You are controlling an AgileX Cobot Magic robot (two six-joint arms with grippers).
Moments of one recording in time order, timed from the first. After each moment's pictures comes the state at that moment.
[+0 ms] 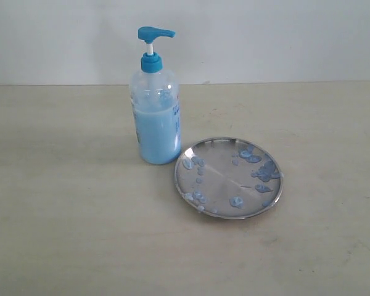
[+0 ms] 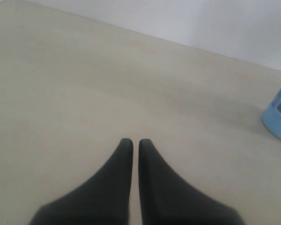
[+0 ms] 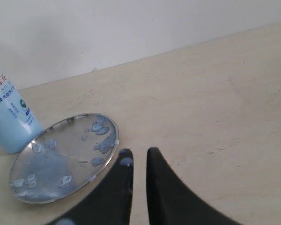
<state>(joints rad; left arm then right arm) 0.13 0.00 0.00 -0.09 0.41 -0.11 0.13 0.00 0.00 -0.47 0.33 0.77</state>
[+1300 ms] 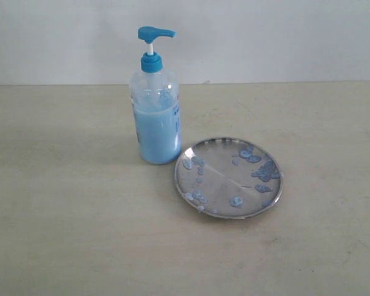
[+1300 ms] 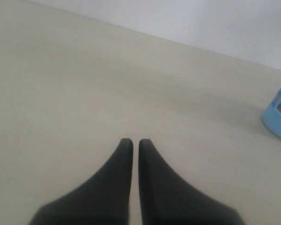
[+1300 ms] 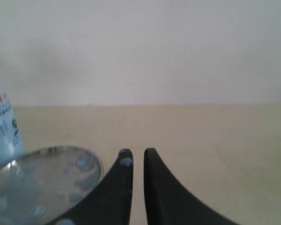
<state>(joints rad) 0.13 0.00 0.00 -0.09 0.41 -0.11 -0.05 0.00 0.00 0.13 0.13 -0.08</state>
